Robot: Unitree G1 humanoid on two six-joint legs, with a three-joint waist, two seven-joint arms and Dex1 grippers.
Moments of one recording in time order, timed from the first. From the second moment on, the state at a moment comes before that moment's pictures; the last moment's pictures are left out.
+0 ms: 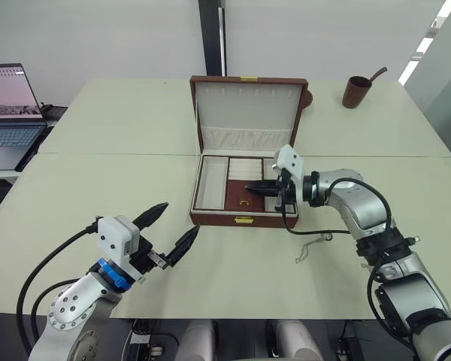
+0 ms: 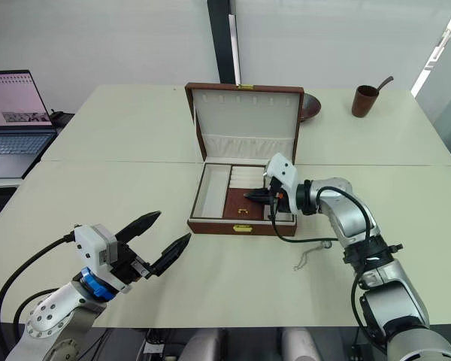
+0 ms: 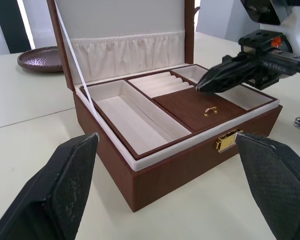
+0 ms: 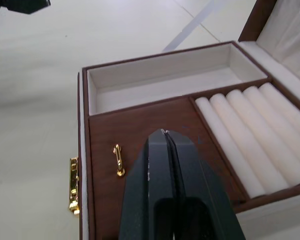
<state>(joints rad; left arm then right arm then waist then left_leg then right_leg) 0.29 0.46 0.20 -0.58 -0.51 0.22 -0.61 -0.68 -0.42 0.26 0.16 0.22 0.44 1.02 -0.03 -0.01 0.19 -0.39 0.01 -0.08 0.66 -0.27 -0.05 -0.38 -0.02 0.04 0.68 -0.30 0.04</state>
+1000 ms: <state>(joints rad) 0.14 0.68 0.43 -0.28 -0.63 0.35 -0.74 -0.33 -0.83 -0.18 0.13 0.40 0.41 1.13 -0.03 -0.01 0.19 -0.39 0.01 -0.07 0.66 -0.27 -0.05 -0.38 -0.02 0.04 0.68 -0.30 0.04</state>
